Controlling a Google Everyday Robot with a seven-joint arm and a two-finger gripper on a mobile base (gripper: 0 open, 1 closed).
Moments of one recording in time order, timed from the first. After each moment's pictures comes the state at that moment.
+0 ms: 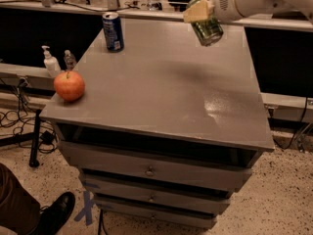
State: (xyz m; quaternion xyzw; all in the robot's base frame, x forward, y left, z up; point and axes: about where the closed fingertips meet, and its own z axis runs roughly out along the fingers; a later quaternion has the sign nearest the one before) arm 0.737 -0.121 0.980 -0.22 0.84 0.22 0.45
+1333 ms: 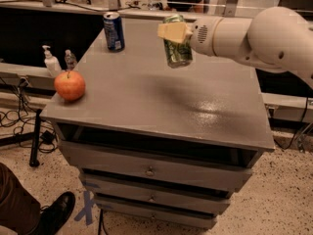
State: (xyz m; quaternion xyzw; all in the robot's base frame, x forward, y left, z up) arm 0.663 -0.049 0.969 -0.14 0.78 0.35 0.51
